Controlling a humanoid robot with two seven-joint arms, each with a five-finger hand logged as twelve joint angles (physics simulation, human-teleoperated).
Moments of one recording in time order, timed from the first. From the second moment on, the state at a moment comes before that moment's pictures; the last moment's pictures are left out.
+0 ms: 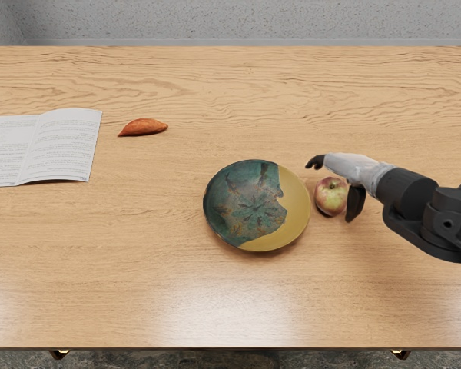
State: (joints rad) left arm -0.05 0.00 0.17 -0.17 -0.10 -0.07 0.22; right arm 0.77 -0.67 0.47 1.67 -1.46 0.14 -0.61
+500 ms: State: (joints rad) left arm -0.05 0.00 0.17 -0.17 -0.10 -0.07 0.22; right arm 0.73 -0.65 0.46 1.66 -1.50 0.11 -0.61
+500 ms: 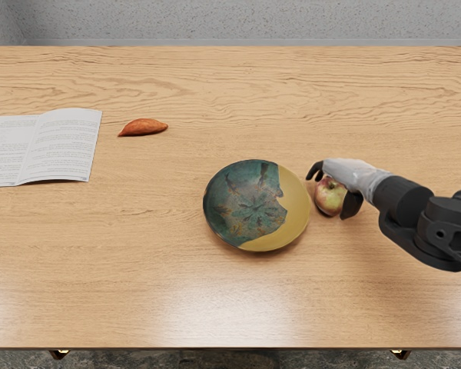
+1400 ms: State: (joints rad) left arm -0.05 0.00 0.17 -0.17 -0.10 -0.07 0.22; right arm 0.71 -0.66 0.48 1.64 -1.50 0.09 -0.61
